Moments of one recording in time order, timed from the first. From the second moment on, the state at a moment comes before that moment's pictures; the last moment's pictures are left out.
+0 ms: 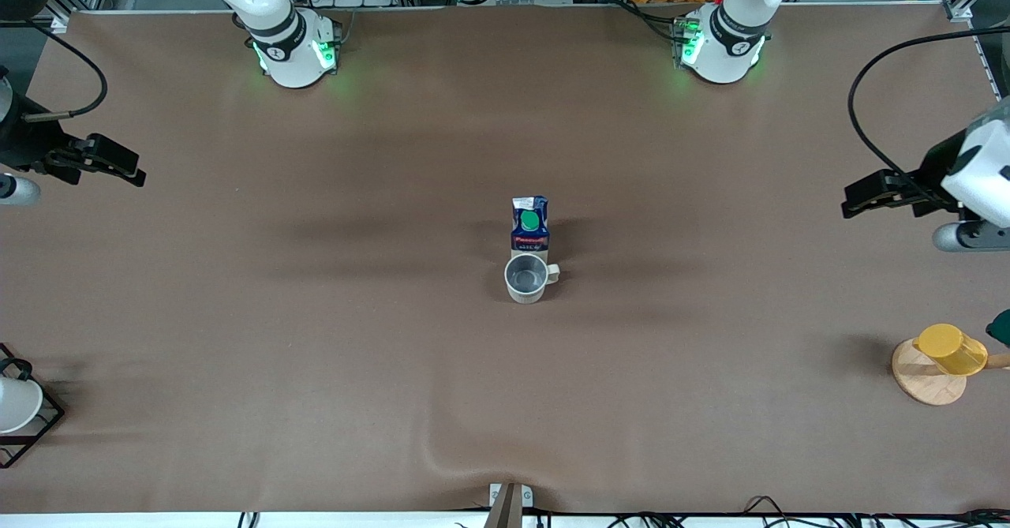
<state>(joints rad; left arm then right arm) 0.20 0.21 -0.29 -1.34 0.04 1.50 -0.11 -0.07 -0.01 0.03 -1.64 0.03 1.58 0.03</state>
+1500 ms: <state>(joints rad) -0.10 0.07 0.03 -1.50 0.04 1.51 -0.10 -0.07 -0.01 0.03 -1.64 0.03 1.58 0.03</state>
